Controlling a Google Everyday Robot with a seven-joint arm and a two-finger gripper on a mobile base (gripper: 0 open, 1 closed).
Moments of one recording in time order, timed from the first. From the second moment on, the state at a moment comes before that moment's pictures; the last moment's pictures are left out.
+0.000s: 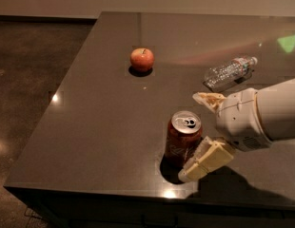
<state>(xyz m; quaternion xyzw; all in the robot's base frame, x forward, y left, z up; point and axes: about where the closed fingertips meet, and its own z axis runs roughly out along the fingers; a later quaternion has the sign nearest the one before) 0.392 -0.088 0.888 -0.58 0.72 0.17 0.35</state>
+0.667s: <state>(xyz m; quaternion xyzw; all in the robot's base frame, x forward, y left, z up) 0.396 -0.078 0.889 -0.56 0.72 0.20 0.36</state>
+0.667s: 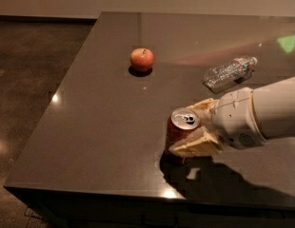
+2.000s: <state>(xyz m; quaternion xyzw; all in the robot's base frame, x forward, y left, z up) 0.441 -0.045 0.946 -0.65 0.72 0.10 0.24</state>
